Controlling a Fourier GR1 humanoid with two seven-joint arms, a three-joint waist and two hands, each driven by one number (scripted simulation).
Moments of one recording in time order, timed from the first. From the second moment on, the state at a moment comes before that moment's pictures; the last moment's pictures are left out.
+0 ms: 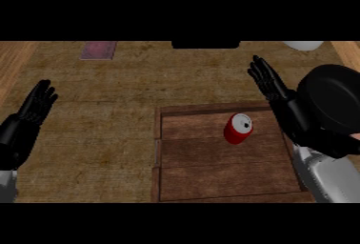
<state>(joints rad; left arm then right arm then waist) -0.08 0.61 -0.12 -1.52 0.38 0.10 -0.10 -0.34 -0.36 0.25 -1.55 -0.23 0.04 -0.20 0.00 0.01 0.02</state>
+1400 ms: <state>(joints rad) -0.27 0.38 -0.09 -1.52 0.33 0.27 -0.02 -0.14 -0.82 0.08 -1.68 0.14 0.20 -0.15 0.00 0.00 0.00</state>
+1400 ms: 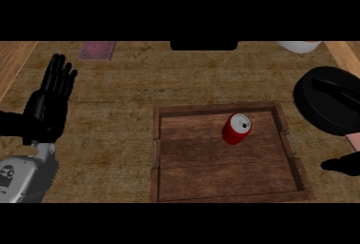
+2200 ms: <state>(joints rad) -0.27 0.33 -0.04 -1.51 0.28 0.22 -0.01 -0.27 -0.60 0.27 -1.75 0.33 0.37 0.31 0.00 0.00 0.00</state>
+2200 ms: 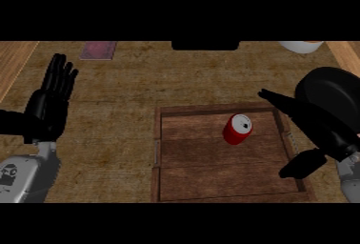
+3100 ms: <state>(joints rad) -0.27 0.28 0.03 -1.54 0.21 0.17 0.04 -0.29 -0.37 0.28 -1.62 0.62 0.36 0.25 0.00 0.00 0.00</state>
